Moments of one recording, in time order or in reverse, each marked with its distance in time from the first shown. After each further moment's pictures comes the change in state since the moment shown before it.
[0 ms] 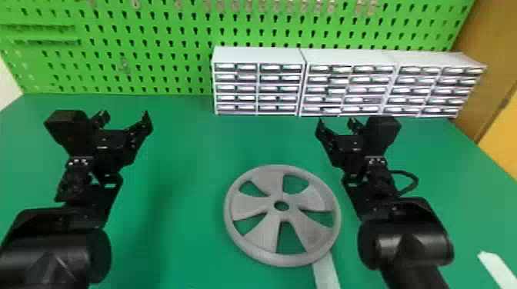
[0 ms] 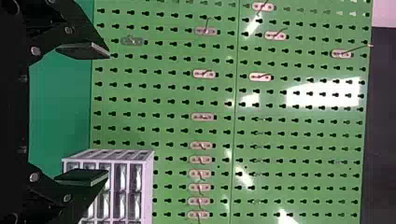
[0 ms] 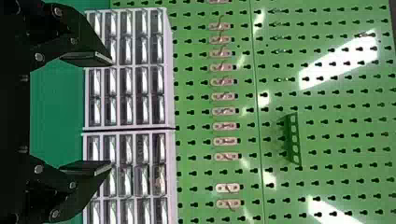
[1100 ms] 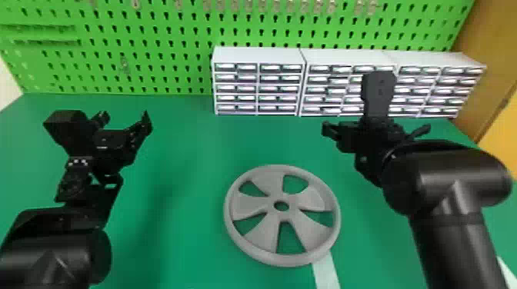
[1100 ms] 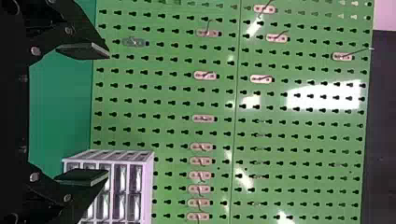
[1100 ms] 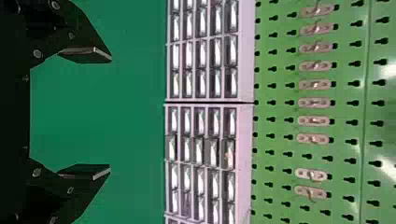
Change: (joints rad) left arm 0.001 0.000 -0.001 0.000 0.009 0.001 0.010; right arm -0.086 -0.022 0.008 -0.447 -0.069 1.025 -0.233
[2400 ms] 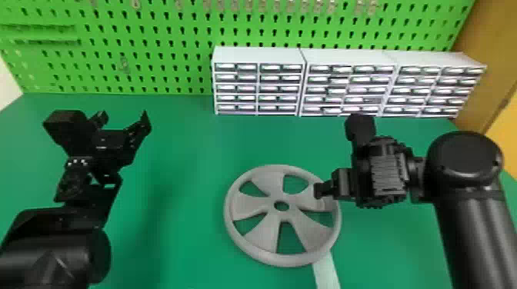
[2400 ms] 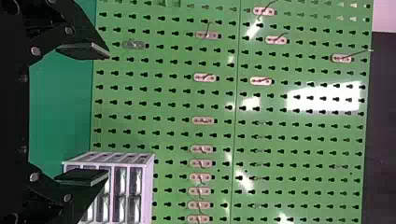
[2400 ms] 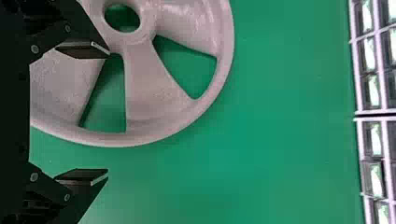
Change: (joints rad) left arm -0.001 0.000 0.001 0.000 -0.006 0.000 0.003; right arm -0.092 -0.035 -0.141 0.187 -0.980 0.588 -0.791
